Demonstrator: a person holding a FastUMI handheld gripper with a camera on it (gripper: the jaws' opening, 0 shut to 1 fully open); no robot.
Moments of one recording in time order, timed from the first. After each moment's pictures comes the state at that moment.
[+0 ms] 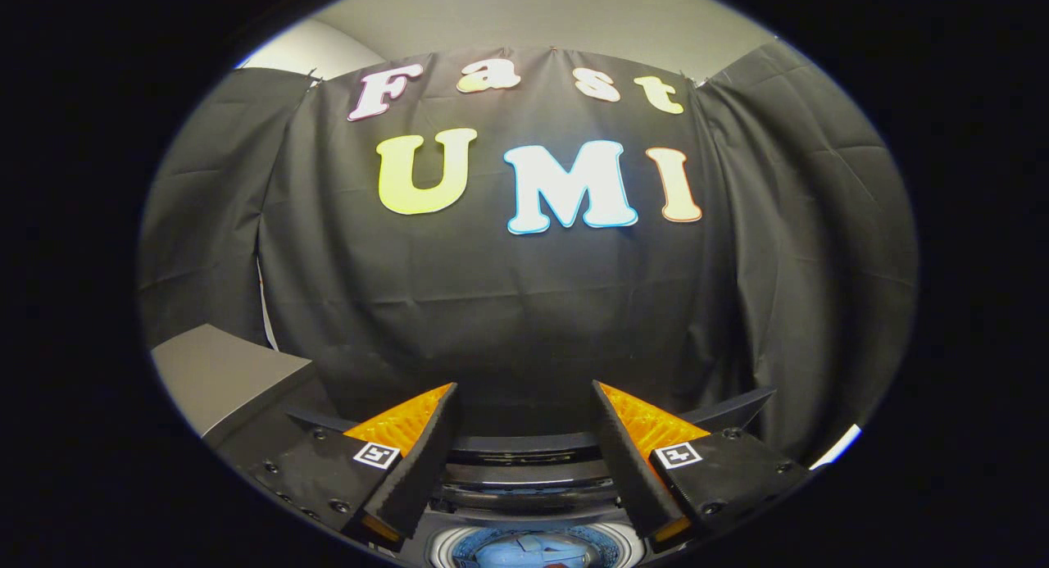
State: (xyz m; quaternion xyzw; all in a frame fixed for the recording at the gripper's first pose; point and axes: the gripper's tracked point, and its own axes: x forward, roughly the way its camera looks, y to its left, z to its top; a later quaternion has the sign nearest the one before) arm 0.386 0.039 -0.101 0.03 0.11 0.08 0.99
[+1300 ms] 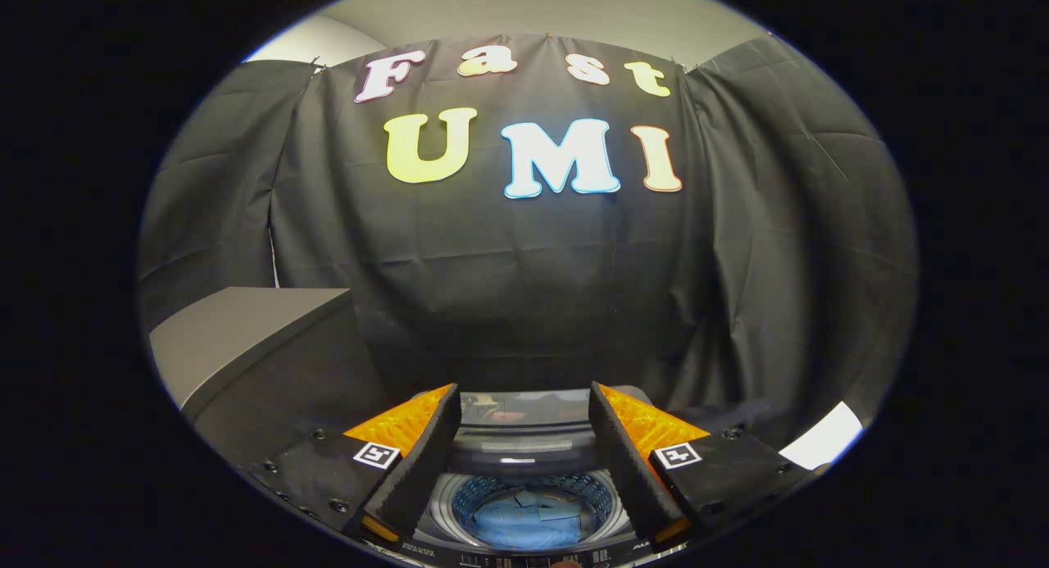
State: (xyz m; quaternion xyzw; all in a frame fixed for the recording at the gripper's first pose) arm 0.274 0.020 -0.146 0.03 0.17 0.07 0.98
